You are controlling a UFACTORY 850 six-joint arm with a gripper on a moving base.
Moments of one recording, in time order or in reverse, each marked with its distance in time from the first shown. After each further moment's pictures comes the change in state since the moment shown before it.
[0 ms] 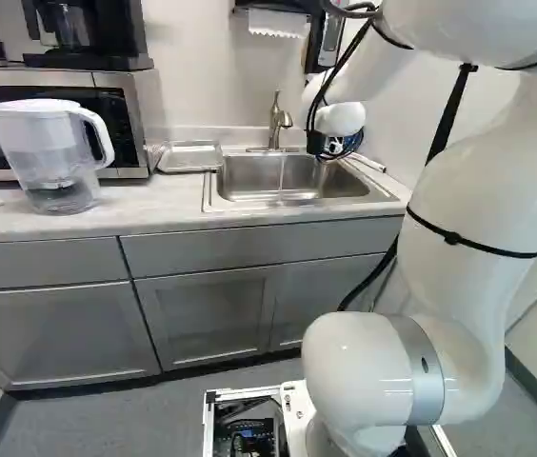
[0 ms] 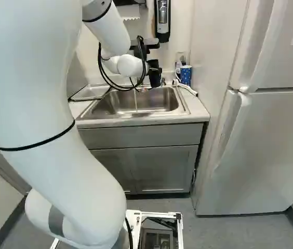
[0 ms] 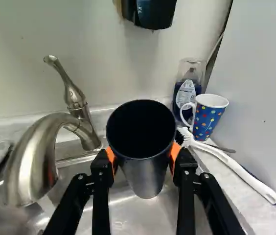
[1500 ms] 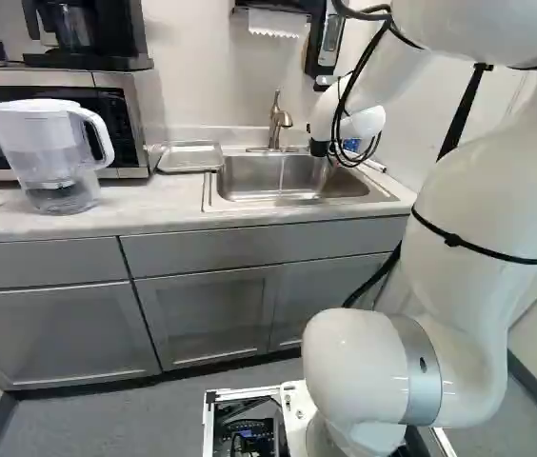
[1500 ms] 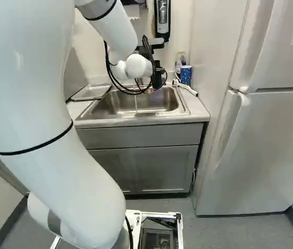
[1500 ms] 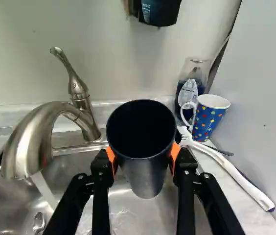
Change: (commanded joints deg) arm -4.8 1.5 1.6 -18.6 -0.3 10.9
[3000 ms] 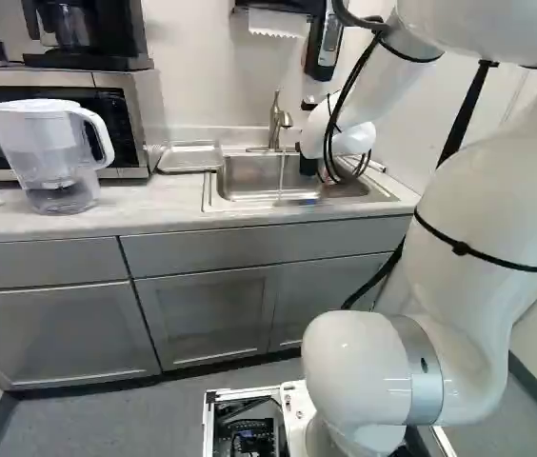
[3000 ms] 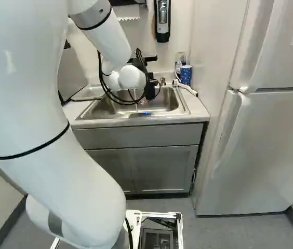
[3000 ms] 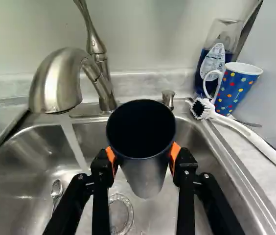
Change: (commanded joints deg) arm 3.4 1.7 7.3 0.0 0.0 0.0
